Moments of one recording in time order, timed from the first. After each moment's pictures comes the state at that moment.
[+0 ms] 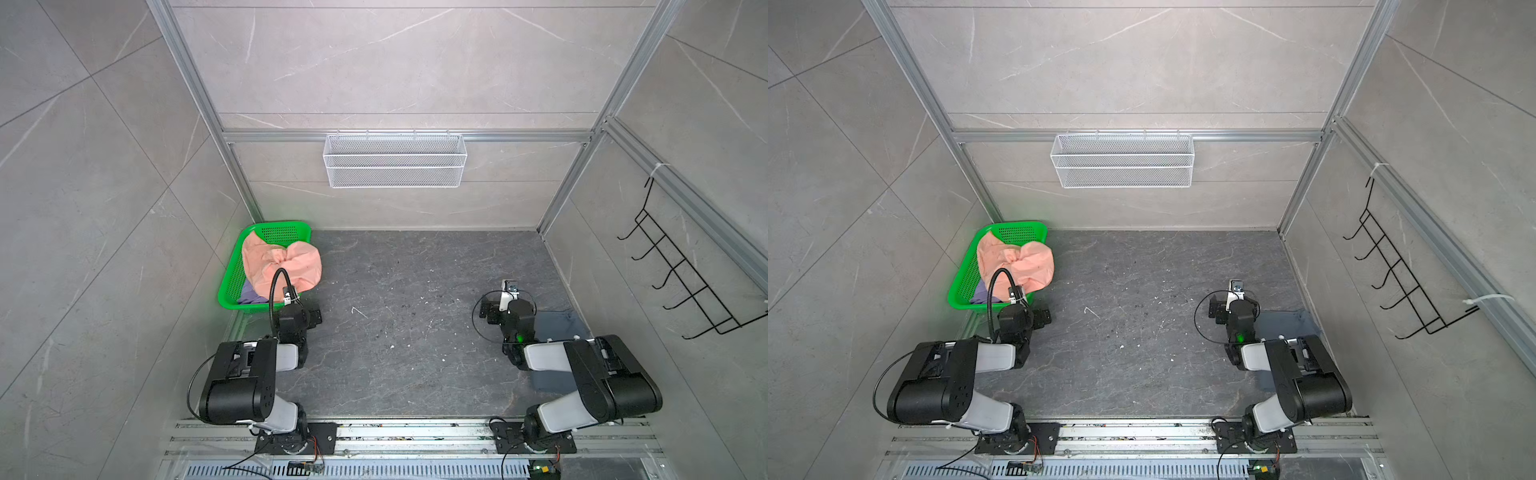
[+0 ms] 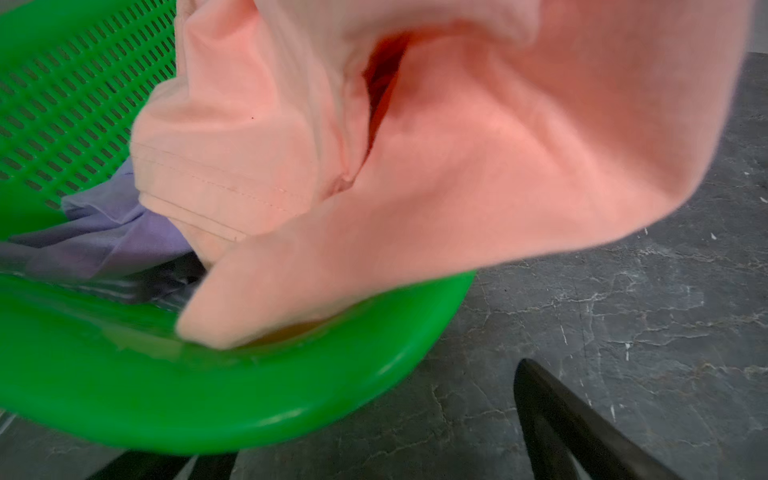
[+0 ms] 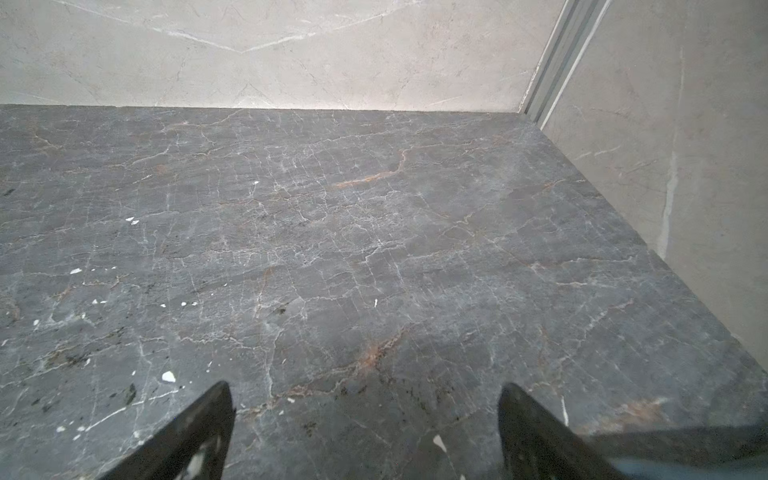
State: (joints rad) left arm 0.02 1.50 0.32 0.70 -0.20 -0.06; right arm 0.14 1.51 0.33 0.81 0.22 0.03
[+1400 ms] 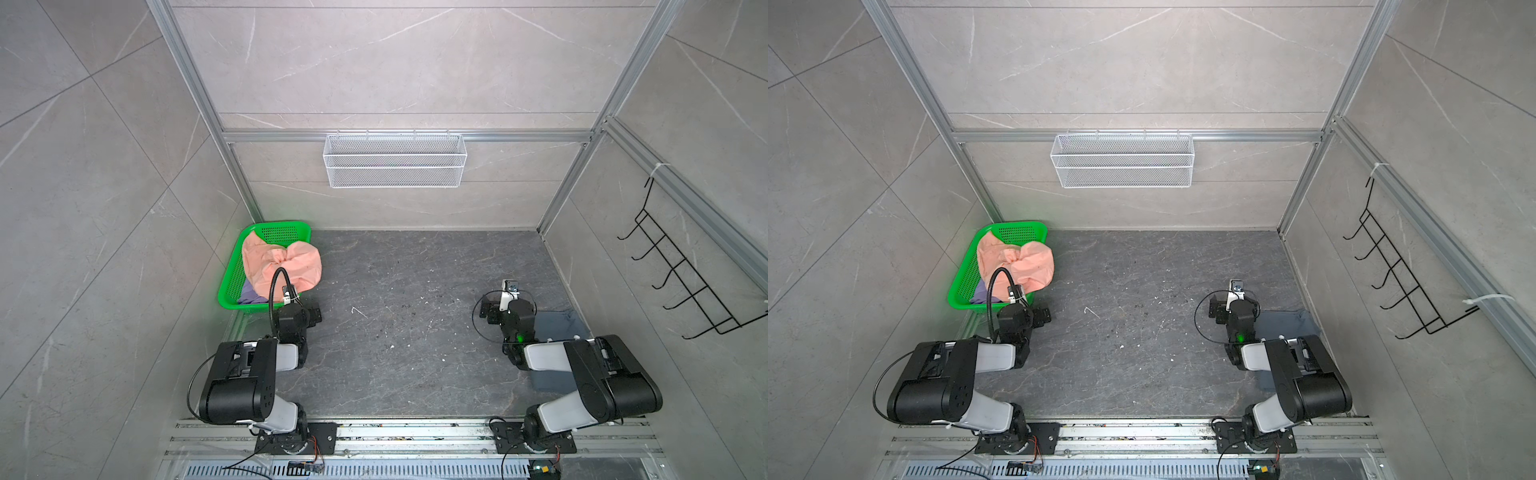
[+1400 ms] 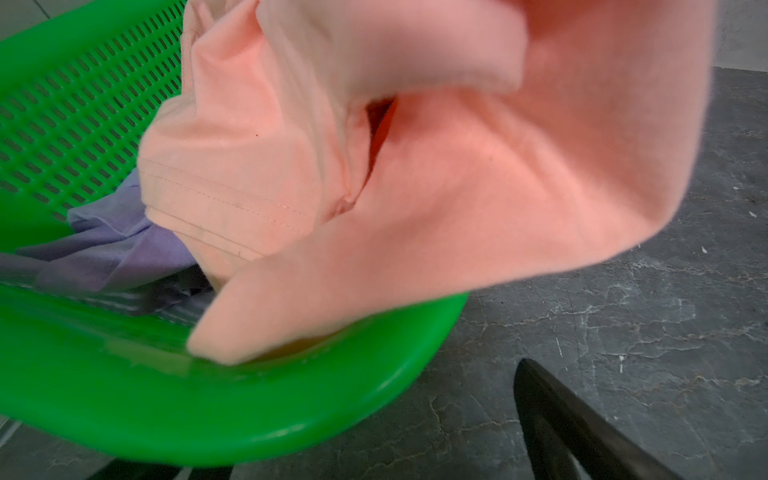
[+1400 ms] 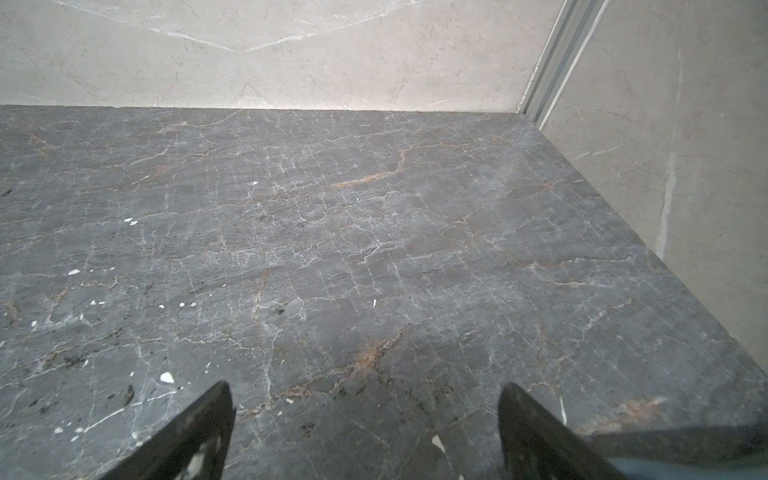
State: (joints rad) left arm 0.02 1.50 0.32 0.72 -0.20 -0.06; right arm 0.14 1.51 0.33 0.81 0.22 0.03
